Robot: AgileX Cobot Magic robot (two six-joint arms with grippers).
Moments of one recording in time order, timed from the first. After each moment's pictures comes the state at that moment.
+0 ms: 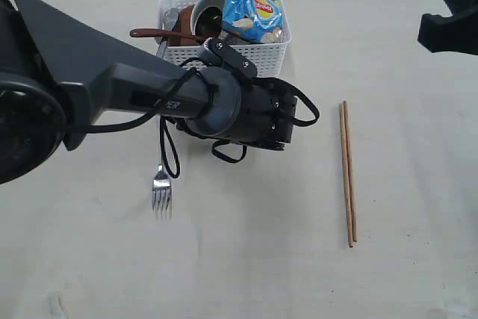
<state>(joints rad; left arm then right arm) -0.86 2.27 -1.44 0.93 1.21 -1.24 0.67 0.81 -0.54 1.75 -0.49 -1.75</state>
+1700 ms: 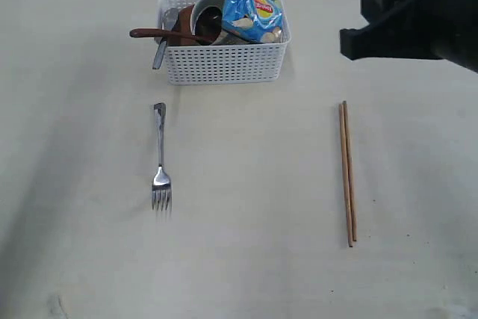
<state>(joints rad) -0.05 1.50 -1.07 -1.26 0.78 1.30 0.67 1.06 -0.63 1.75 -0.35 -1.75</state>
